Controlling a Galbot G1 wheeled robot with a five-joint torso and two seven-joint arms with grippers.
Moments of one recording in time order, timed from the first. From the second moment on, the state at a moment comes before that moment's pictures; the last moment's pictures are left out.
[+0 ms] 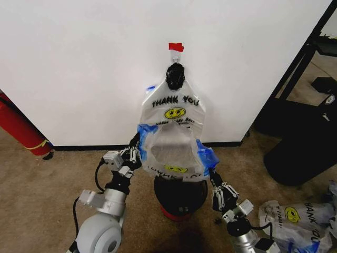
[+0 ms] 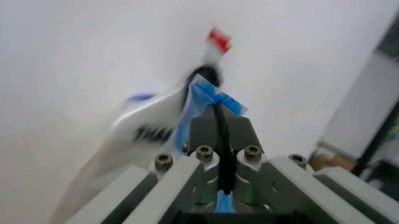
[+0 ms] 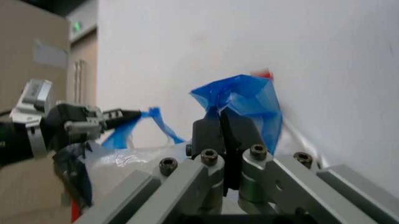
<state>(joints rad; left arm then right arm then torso) 1.43 -1.13 -0.22 -2.37 -0.60 -0.23 -0.15 -1.63 1.36 0.44 2.03 0.54 0.78 -0.64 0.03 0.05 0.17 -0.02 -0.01</state>
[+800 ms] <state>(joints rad) 1.44 -1.13 -0.24 -2.49 -0.61 -0.17 -0.18 -1.57 1.36 0.42 2.17 0.53 0.75 -0.59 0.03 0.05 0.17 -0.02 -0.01</state>
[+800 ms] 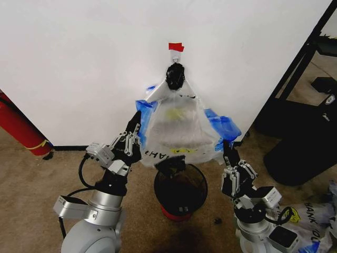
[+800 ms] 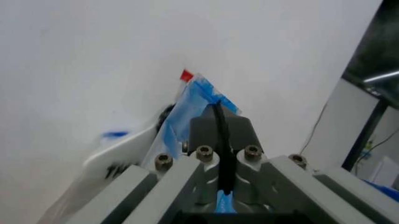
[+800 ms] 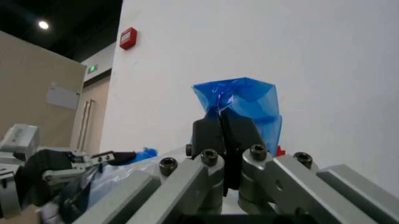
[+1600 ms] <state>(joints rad) 1.46 -1.09 -0.22 -2.45 -0.52 -0.07 -0.33 -1.55 1.39 0.38 1.97 0.46 0.74 -0.61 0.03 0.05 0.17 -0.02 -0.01</state>
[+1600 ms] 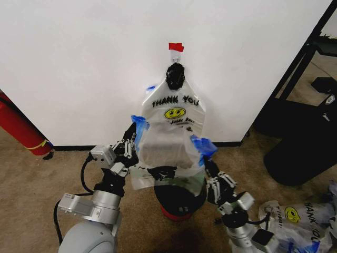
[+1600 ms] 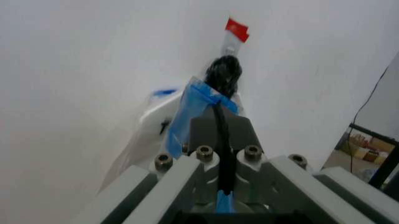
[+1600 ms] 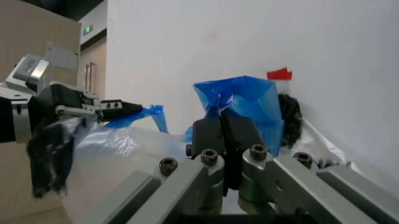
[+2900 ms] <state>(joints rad) 1.50 -1.06 -0.19 -2.43 -0.65 0.01 -0.41 -1.58 1.37 0.38 1.88 0.37 0.77 -0.56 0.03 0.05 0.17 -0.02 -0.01</state>
